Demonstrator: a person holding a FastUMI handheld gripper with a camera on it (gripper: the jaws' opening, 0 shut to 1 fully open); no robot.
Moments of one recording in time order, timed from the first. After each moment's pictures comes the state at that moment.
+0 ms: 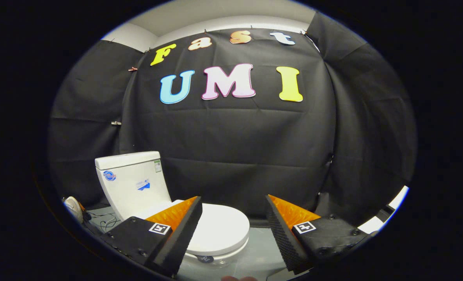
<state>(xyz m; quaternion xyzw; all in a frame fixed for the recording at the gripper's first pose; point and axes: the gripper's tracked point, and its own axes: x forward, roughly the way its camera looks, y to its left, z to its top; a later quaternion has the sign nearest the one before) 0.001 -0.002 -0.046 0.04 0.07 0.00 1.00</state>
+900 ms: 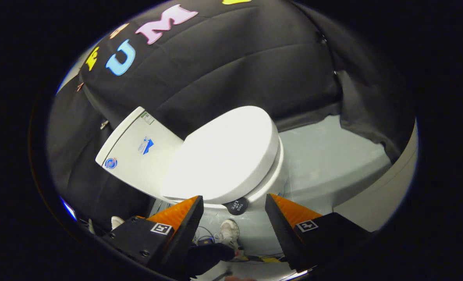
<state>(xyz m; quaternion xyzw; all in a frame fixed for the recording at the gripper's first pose) -0.024 0.041 -0.253 0.33 0.39 0.03 0.86</state>
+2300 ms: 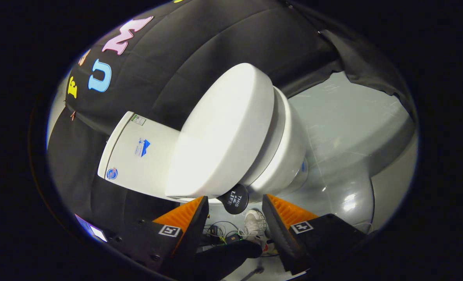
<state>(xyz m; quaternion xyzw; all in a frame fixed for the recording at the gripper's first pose) -0.017 0.090 -0.339 0.42 0.42 0.07 0.80</state>
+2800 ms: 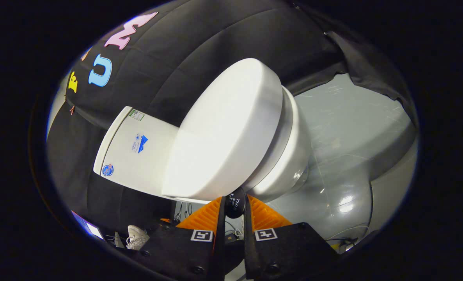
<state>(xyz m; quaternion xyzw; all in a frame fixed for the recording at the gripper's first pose) -0.008 0.093 -0.344 0.40 0.43 0.09 0.81</state>
